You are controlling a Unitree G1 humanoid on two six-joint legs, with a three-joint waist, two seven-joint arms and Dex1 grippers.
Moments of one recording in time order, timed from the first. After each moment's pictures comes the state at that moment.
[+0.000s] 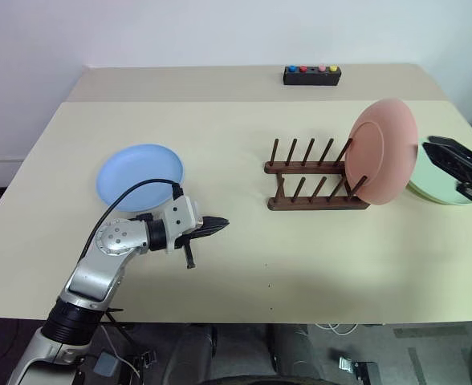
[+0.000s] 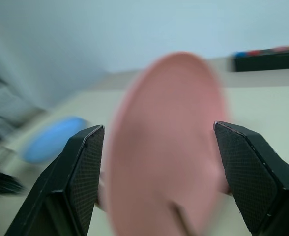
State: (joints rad) left arm -0.24 0.58 -0.16 -0.22 -0.23 0.17 -0.96; right arm -0.28 -1.00 -0.61 0.30 0.78 0.62 1.12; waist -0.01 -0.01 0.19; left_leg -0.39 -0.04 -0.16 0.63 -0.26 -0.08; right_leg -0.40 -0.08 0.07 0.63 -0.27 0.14
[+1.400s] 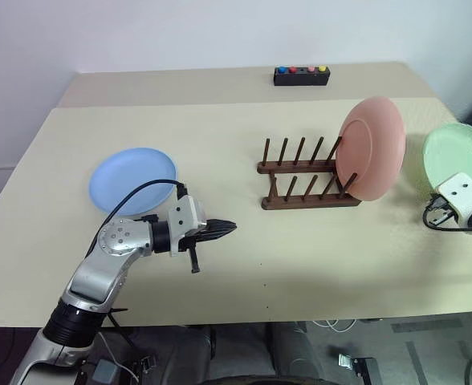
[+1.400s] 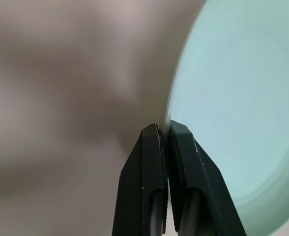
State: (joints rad) left arm -0.24 0.57 -0.17 -0.27 -0.29 0.23 -0.98; right arm -0.44 -1.01 -0.10 0.92 -0.10 -0.30 0.55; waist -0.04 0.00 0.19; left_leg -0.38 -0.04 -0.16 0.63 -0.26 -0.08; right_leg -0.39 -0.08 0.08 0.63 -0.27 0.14
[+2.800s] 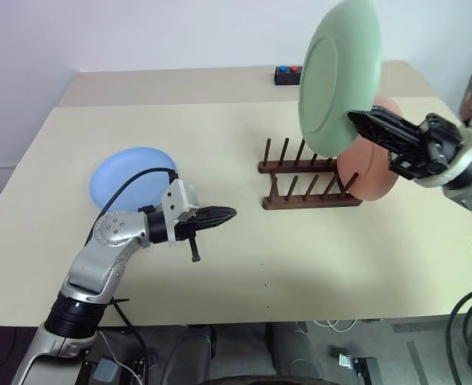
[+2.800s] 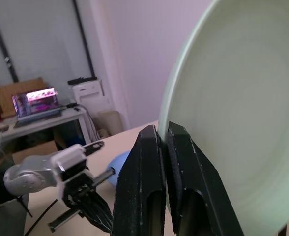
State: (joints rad) left arm -0.29 0.55 -0.12 -0.26 -0.40 0.27 -0.97; right arm -0.45 -0.84 -0.33 -0.23 1.21 0.69 0.79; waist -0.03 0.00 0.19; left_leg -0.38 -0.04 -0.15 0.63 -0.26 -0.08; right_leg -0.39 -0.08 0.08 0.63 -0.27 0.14
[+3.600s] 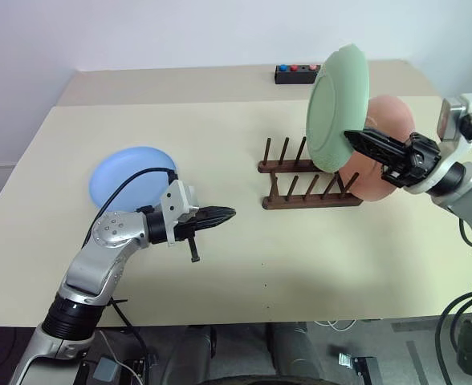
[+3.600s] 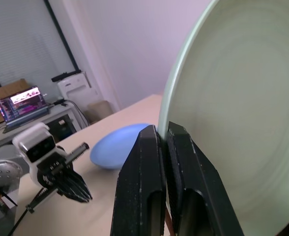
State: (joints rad) left arm -0.28 0.56 -0.12 -0.27 -0.39 0.27 -0.95; right arm -0.44 -0.79 -0.32 -0.07 1.06 0.71 0.90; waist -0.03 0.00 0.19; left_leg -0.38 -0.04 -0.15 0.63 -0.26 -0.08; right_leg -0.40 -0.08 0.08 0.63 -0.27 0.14
